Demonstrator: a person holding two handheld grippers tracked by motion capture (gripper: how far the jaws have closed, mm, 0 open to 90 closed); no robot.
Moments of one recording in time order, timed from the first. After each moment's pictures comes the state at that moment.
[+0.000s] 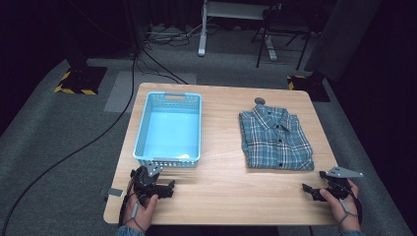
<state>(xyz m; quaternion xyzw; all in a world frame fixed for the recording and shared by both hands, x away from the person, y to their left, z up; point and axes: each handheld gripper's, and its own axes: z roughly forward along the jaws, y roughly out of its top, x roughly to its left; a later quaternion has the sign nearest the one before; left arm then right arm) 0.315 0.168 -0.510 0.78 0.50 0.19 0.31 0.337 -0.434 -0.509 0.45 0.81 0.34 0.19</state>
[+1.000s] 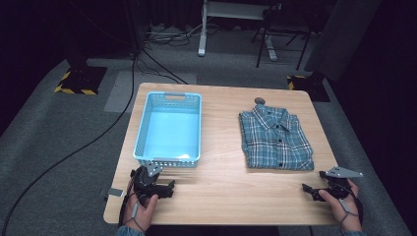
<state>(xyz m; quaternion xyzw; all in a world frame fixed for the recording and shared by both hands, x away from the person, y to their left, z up) 0.315 0.168 -0.510 0.78 0.50 0.19 0.31 0.337 -0.434 -0.509 0.44 0.81 0.34 0.19</state>
